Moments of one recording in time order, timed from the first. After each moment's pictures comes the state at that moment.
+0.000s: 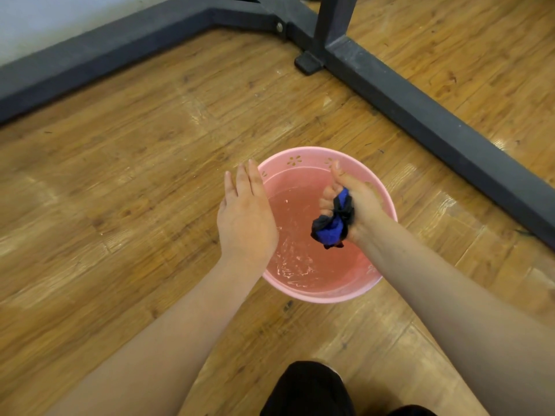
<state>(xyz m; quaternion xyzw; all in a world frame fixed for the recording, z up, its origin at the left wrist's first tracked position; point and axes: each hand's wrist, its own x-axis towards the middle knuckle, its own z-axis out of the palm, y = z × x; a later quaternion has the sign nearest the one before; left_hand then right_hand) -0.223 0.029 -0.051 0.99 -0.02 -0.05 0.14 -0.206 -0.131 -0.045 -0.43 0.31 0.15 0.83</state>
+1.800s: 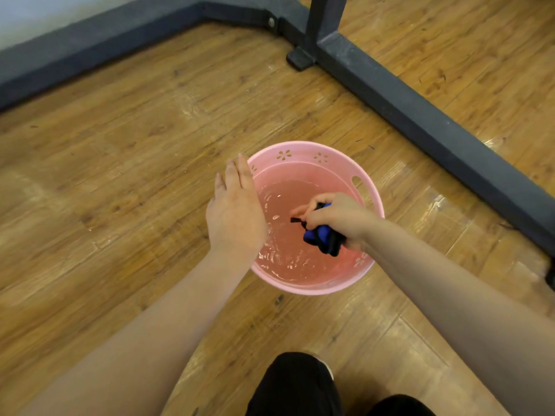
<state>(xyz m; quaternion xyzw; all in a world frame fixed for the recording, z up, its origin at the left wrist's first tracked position) -0.222 0.028 -0.051 0.99 -0.03 -0.05 0.14 -0.226 -0.138 -0.038 -0.73 0.18 0.29 0.59</state>
